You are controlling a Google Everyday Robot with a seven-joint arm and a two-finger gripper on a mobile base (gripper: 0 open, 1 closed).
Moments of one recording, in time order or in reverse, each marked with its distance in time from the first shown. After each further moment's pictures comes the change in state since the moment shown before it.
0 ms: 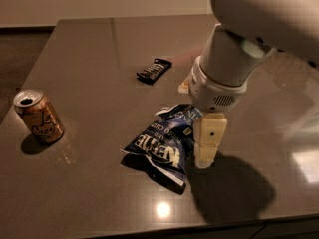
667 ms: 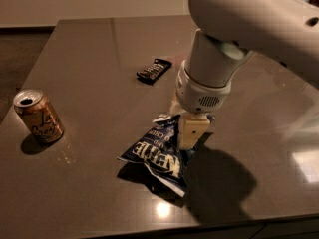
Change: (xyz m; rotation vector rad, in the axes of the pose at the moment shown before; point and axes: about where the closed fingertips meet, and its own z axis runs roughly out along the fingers) arm -0.016 -0.004 0.016 -0.036 0.015 -0.016
